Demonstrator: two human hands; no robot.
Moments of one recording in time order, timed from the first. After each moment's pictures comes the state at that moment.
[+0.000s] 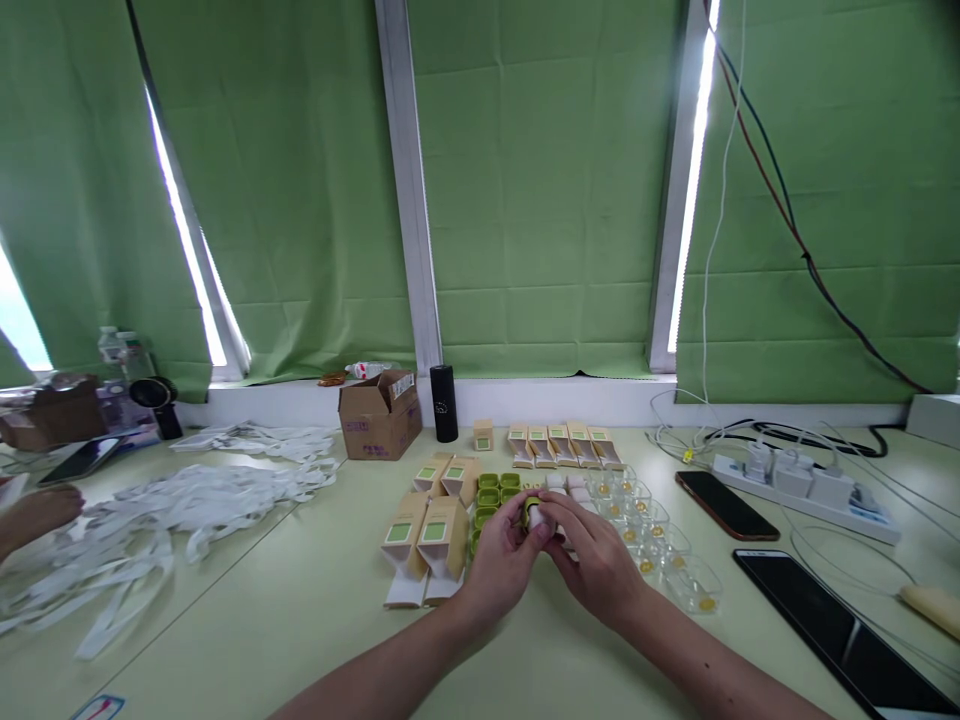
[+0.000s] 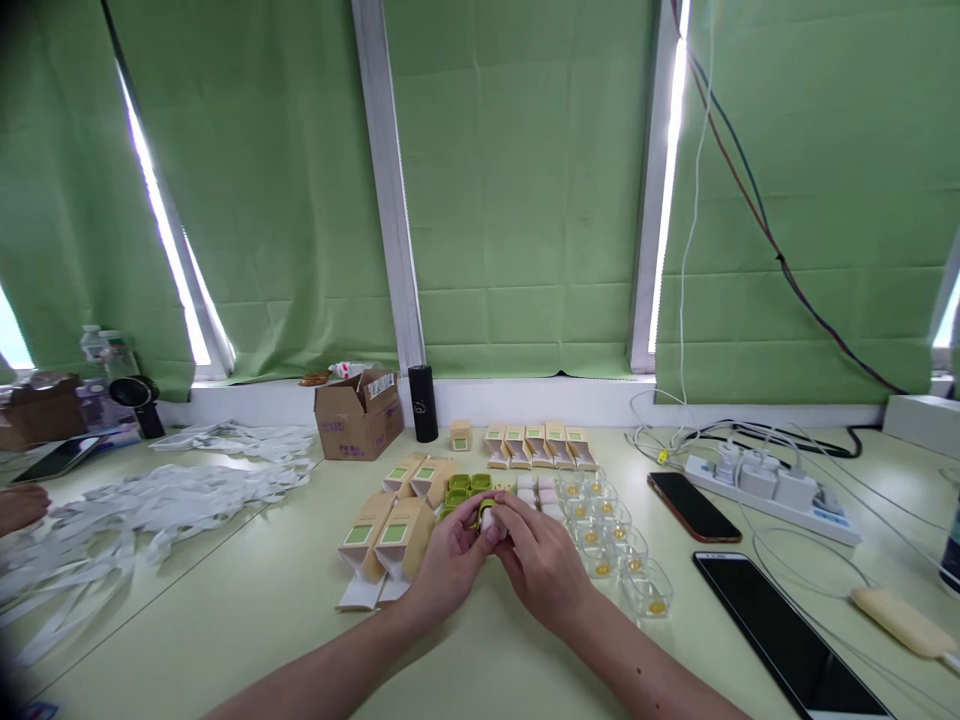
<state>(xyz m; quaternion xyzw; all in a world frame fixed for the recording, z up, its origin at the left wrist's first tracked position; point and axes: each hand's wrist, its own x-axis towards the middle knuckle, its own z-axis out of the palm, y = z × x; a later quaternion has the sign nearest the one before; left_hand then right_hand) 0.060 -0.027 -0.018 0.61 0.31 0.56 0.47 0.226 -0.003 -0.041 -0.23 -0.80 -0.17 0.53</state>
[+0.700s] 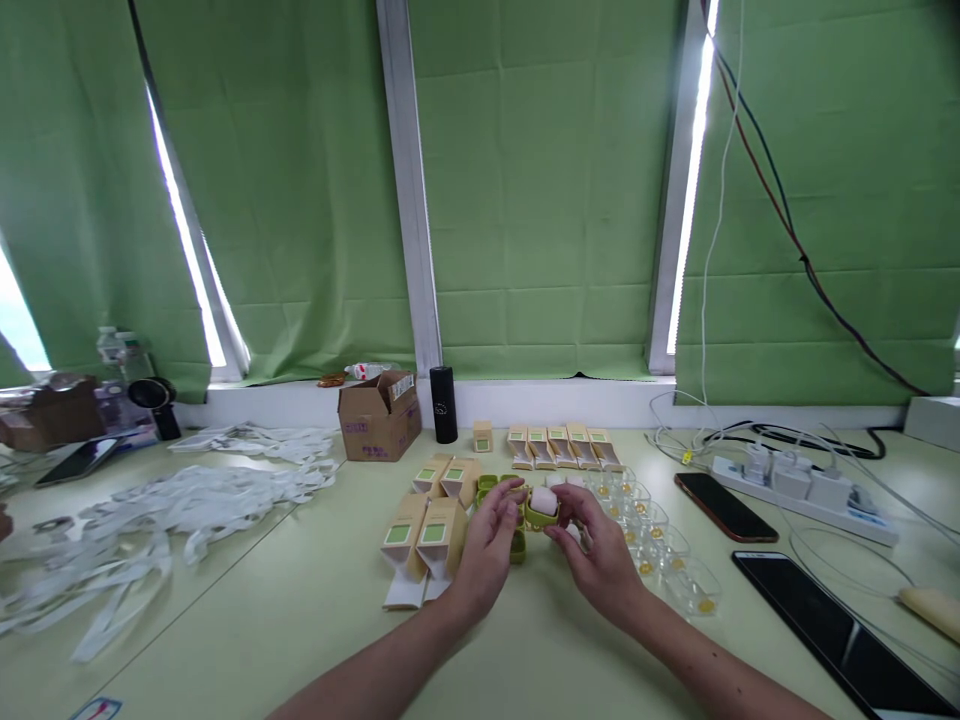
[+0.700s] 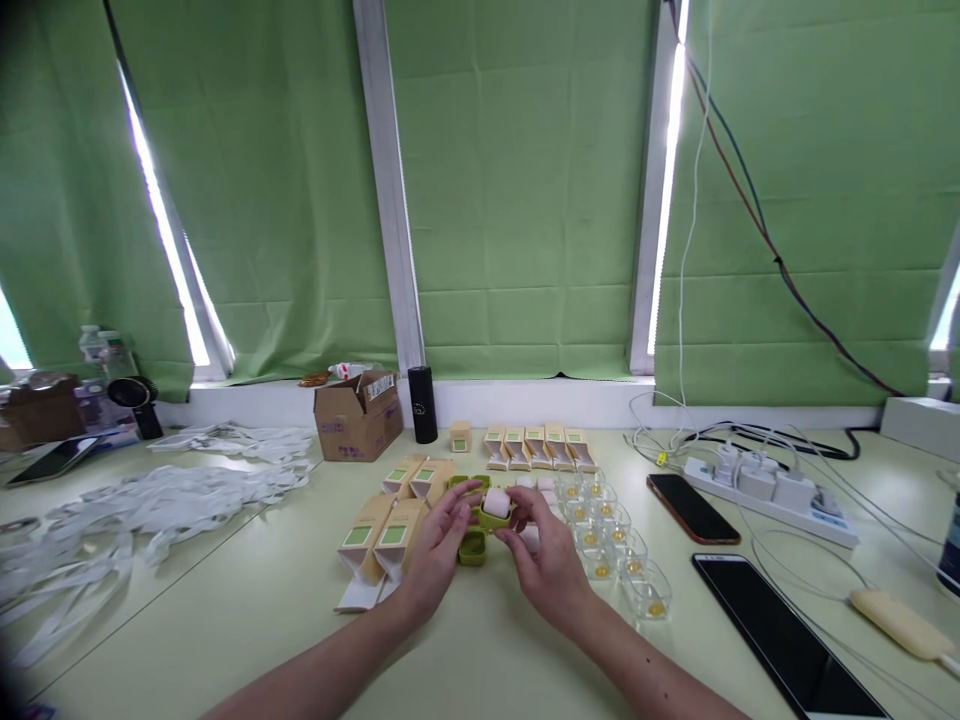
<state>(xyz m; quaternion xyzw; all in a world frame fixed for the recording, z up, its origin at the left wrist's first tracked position) 0.043 -0.022 -0.017 0.62 0.35 0.58 0.38 0.227 -0.001 -0.046 -0.30 -0.74 0.18 0.57</state>
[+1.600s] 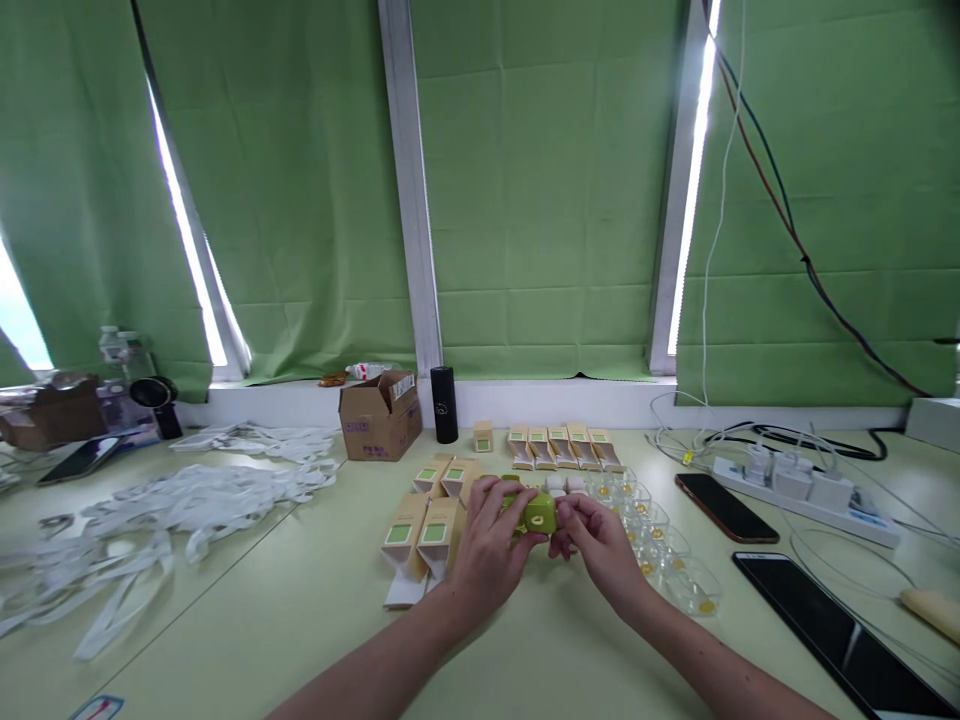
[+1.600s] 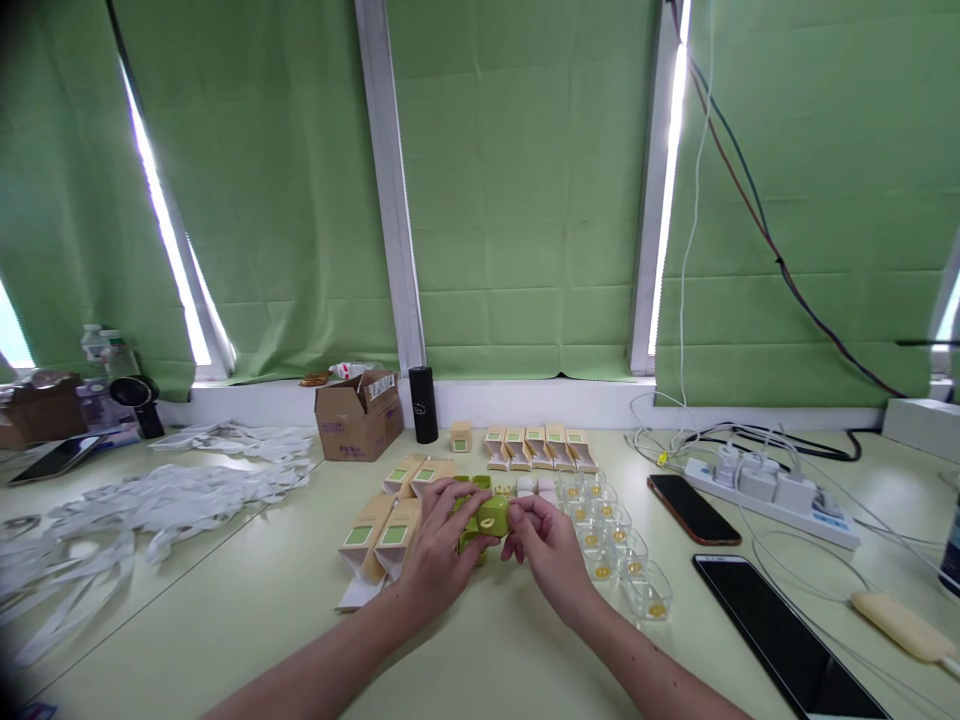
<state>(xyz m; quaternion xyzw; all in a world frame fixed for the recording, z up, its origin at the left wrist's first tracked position) 0.033 -0.020 -0.016 0.80 0.36 0.47 -0.14 0.219 -0.002 -0.034 -0.28 -0.57 0.51 0.58</state>
